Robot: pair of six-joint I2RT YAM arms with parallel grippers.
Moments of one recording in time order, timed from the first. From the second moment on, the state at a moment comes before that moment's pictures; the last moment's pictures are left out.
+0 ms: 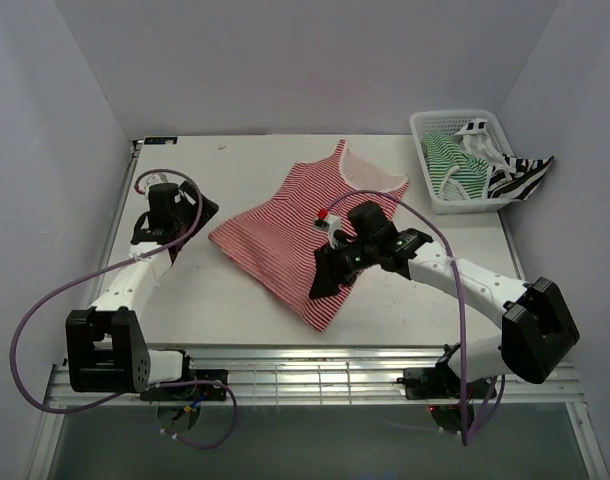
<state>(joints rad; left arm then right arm) -0.03 1.30 0.86 -0.12 0.00 -0.75 0.73 1.36 0.98 -0.38 -0.70 0.21</state>
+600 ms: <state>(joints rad) -0.03 1.31 0.85 -0.20 0.17 -0.79 0.49 1.56 1.30 -0.46 -0.43 0.21</state>
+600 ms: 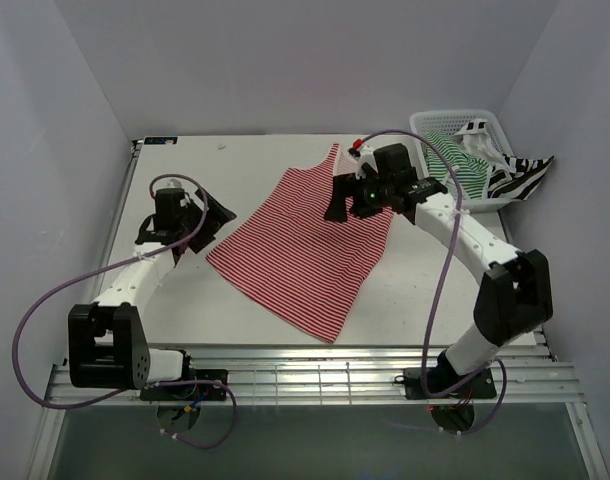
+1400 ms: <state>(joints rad) -0.17 1.75 1.00 -0.20 0.20 -0.80 0.40 1.72 0.94 -0.15 -0.32 0.31</state>
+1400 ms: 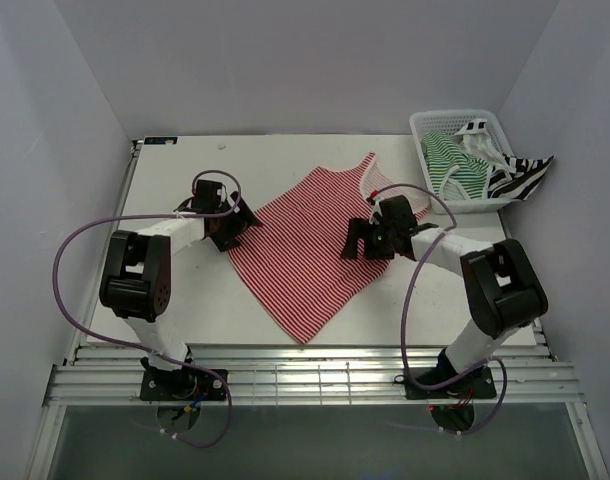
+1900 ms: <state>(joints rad) -0.17 1.69 1.14 -0.35 0.03 -0.67 0.55 1.36 0.79 -0.35 -0.20 0.45</state>
